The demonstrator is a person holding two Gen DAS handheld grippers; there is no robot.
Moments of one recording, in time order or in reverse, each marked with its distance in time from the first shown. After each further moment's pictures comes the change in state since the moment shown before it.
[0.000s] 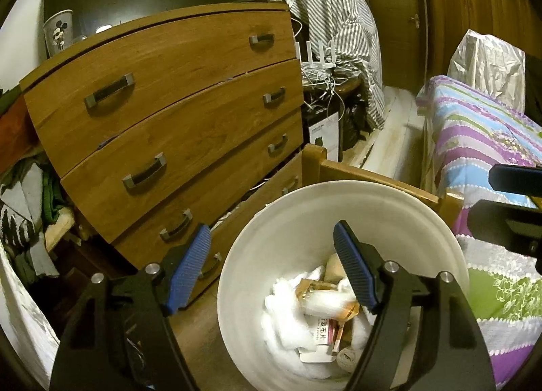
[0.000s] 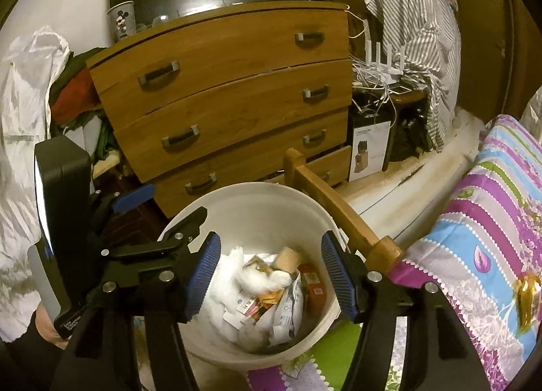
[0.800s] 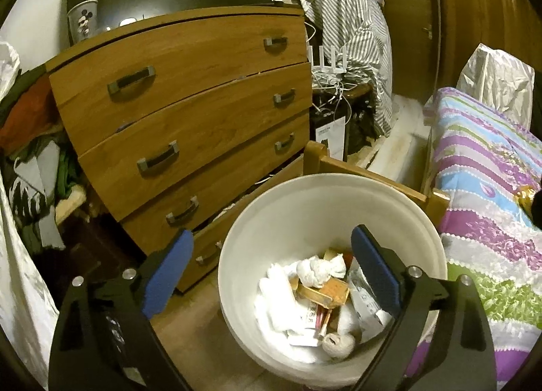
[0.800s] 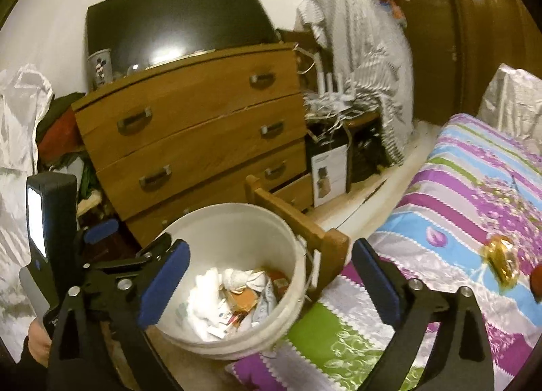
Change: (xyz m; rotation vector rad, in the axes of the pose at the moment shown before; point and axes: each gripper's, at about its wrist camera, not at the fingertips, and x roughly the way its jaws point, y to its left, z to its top) left arm -0.036 -0.002 -0.020 -0.084 -0.001 0.025; right arm -0.076 -0.018 -0.051 0.122 -0.215 -0.147
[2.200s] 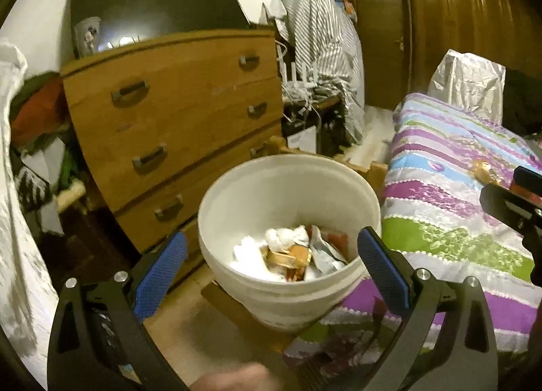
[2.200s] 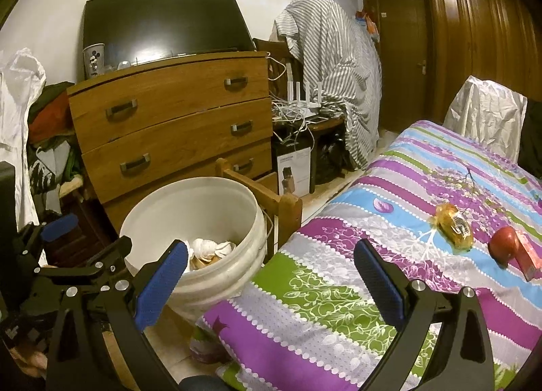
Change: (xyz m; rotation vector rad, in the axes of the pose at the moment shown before) left arm -0.077 -0.020 -0.061 0.033 -0.081 -0.094; right arm -0.074 -0.003 -0.072 -0.025 -0.034 -0.141
